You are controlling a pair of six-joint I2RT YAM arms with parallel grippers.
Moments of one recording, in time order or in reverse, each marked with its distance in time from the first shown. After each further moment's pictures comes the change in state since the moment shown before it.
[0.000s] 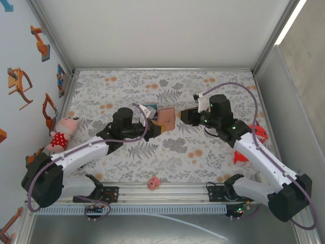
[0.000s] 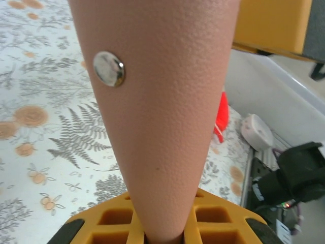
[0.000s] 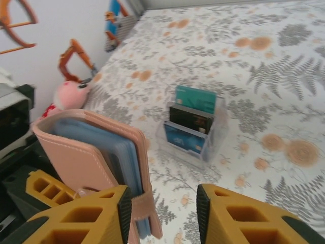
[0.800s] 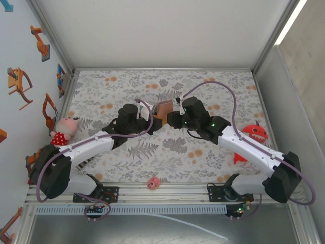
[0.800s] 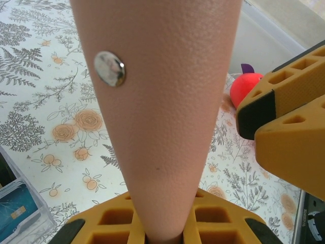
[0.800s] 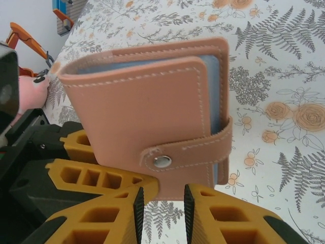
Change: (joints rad) left arm 0.000 0.107 0.066 -0.001 -0.172 -0.004; right arm 0.254 0.198 0.128 -0.058 0.322 0.190
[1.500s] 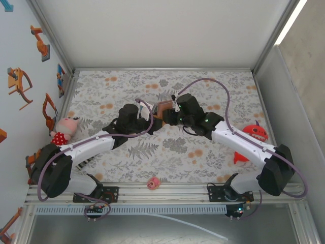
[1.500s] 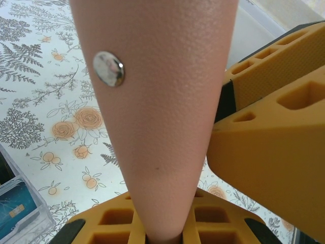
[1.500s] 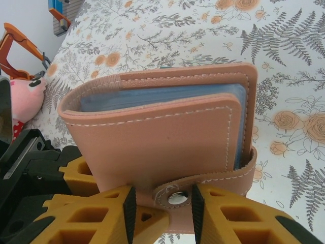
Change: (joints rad) left arm 0.000 0.008 0.001 0.005 0.001 -0.012; right arm 0.000 0.091 0.053 0.021 0.000 -0.001
